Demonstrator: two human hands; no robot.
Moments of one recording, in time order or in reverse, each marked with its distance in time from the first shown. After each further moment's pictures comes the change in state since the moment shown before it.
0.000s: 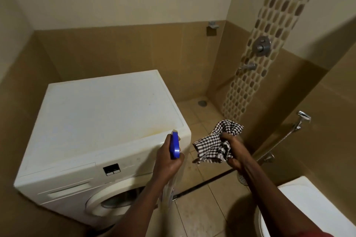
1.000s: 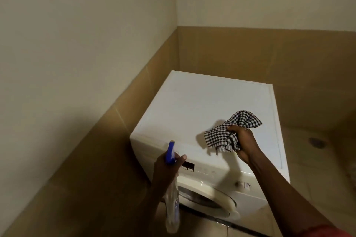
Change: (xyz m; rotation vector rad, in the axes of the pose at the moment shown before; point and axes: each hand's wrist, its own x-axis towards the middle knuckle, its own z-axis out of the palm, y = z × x) left_hand -0.042 -0.063 -0.163 -0.166 0.700 -0.431; right_hand 0.112 0.060 0.238 -0.318 -0.402 0.093
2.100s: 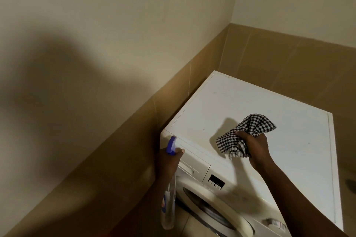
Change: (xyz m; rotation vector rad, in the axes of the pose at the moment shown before) left_hand 0.065 -0.016 -0.071 0.022 0.335 -0.250; right_hand 0.048 0.029 0.103 -0.365 -0.040 -0.149
